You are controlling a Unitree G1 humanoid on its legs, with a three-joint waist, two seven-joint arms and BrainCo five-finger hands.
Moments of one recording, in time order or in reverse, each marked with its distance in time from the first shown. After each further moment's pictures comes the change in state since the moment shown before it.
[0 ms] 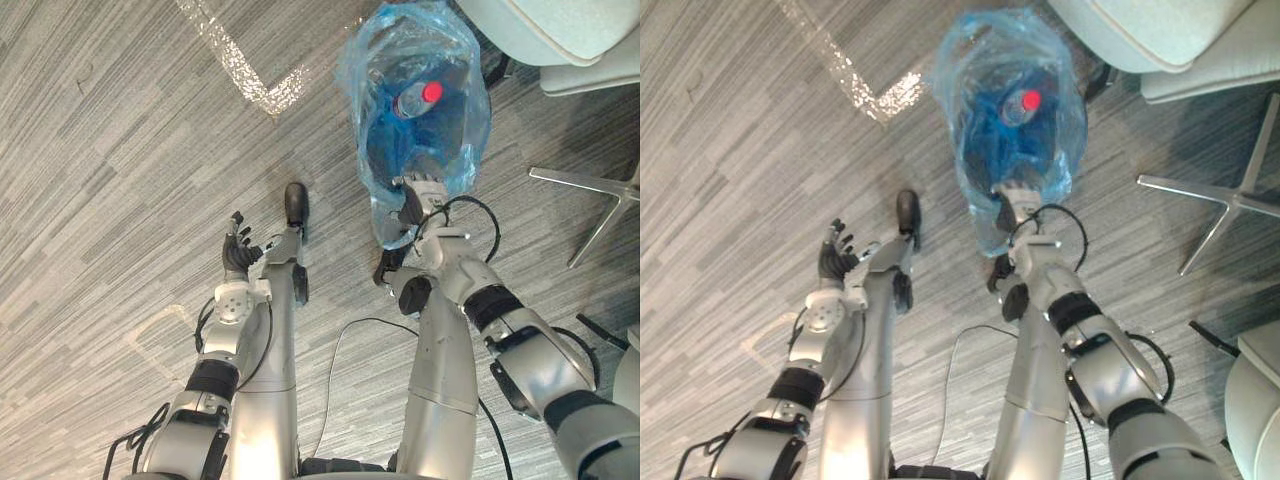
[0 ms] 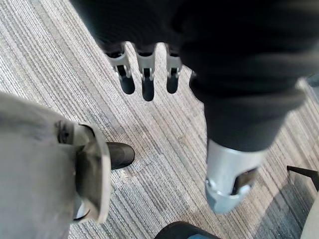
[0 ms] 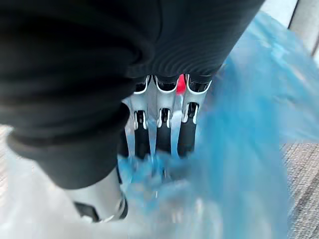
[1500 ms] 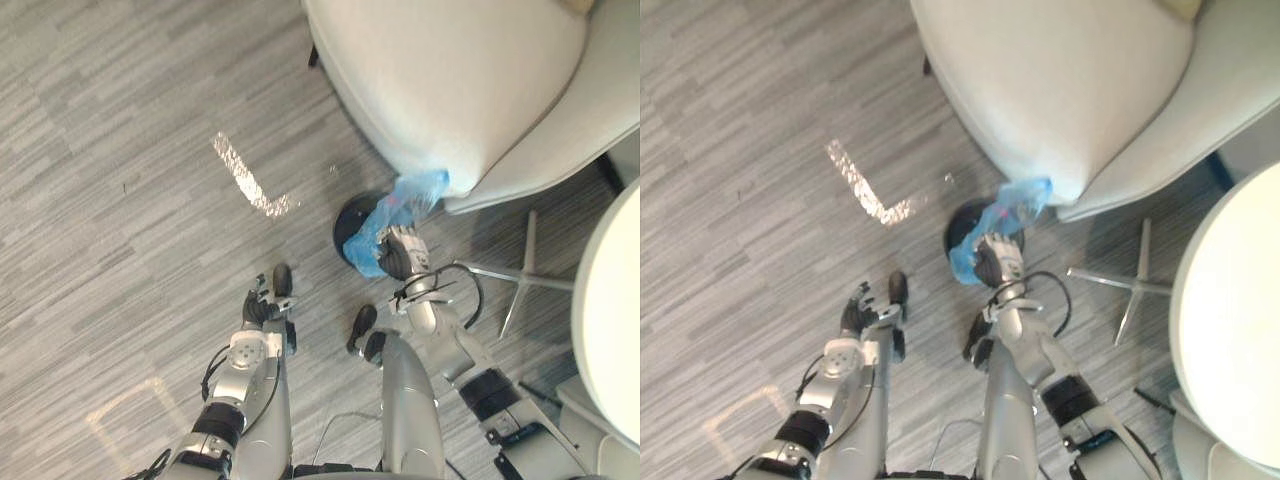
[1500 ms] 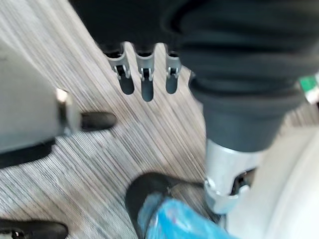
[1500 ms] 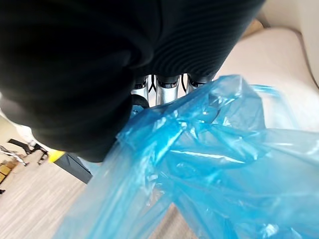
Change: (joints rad) left arm 0.234 -0.041 -0.111 0.050 0.119 0.095 -0.053; right arm 0.562 0.087 -0.092 -0.599 0.096 -0.028 0.033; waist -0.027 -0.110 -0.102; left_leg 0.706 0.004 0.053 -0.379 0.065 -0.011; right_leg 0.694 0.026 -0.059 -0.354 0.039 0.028
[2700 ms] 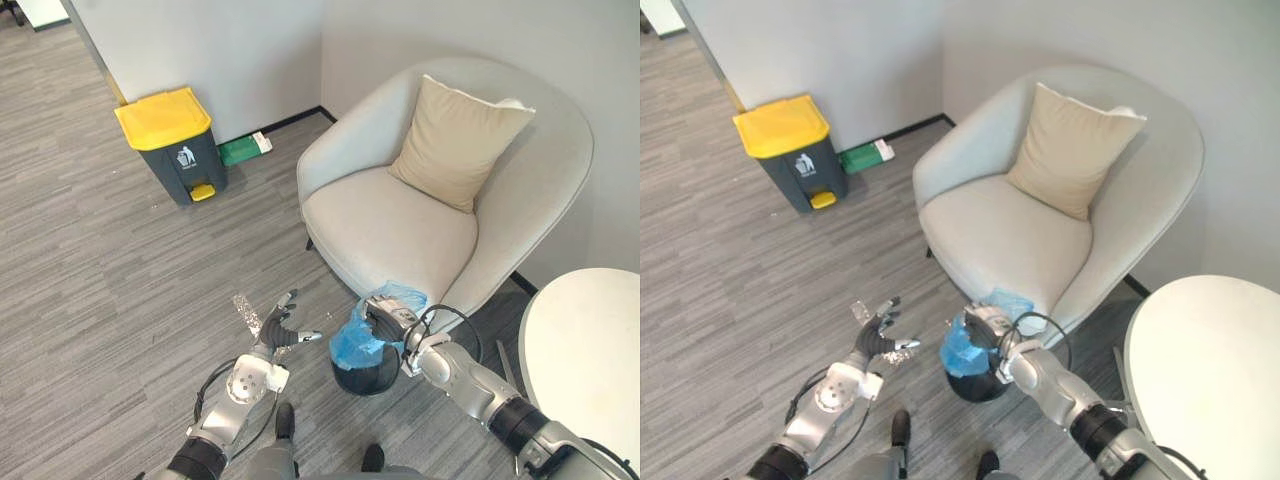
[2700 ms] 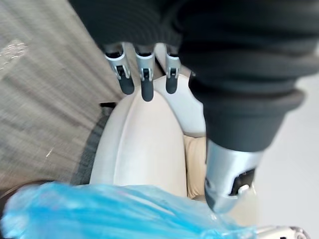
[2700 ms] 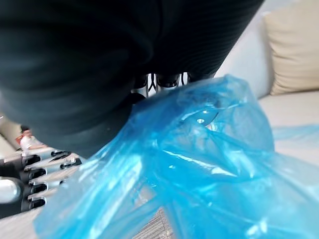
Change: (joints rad) left arm 0.129 0.204 -0.237 -0.312 0.108 -0.059 -0.104; right arm -0.024 -0.268 0.296 0.088 0.056 -0.179 0.220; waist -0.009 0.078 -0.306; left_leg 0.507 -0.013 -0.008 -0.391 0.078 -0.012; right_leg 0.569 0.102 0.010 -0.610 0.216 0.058
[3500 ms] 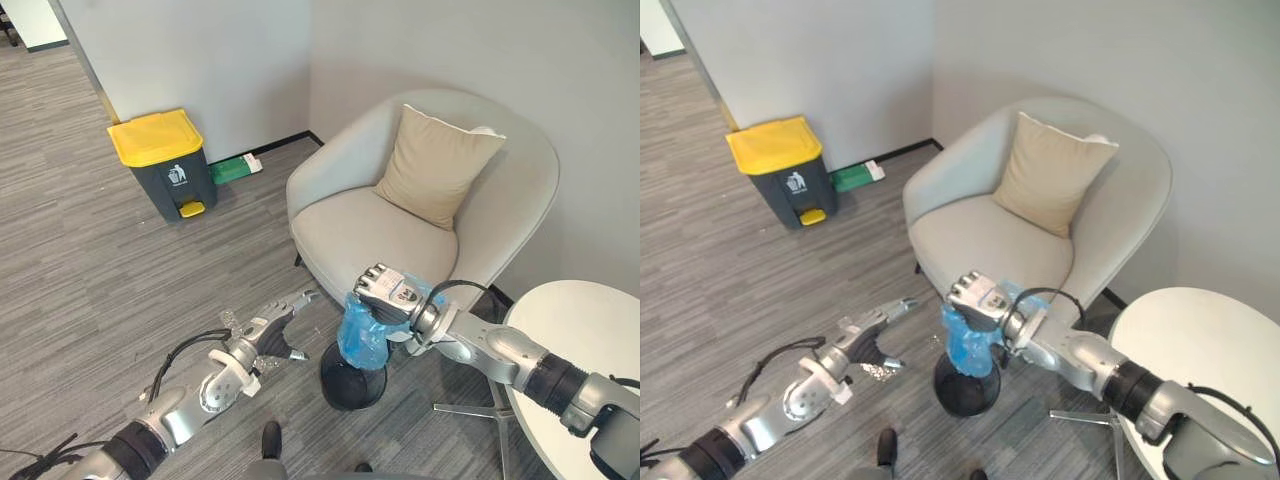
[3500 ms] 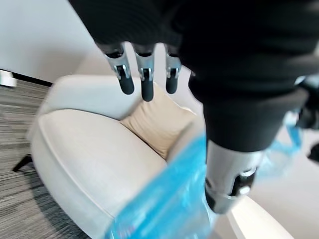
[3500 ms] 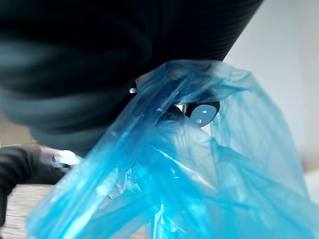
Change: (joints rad) left arm -0.090 0.386 -0.272 -0.172 0.388 -0.157 0.092; right arm -0.259 -0.252 0.245 -0.223 -0.152 -0.114 -0.291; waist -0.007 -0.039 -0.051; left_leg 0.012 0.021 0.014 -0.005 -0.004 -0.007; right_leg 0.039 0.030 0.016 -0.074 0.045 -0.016
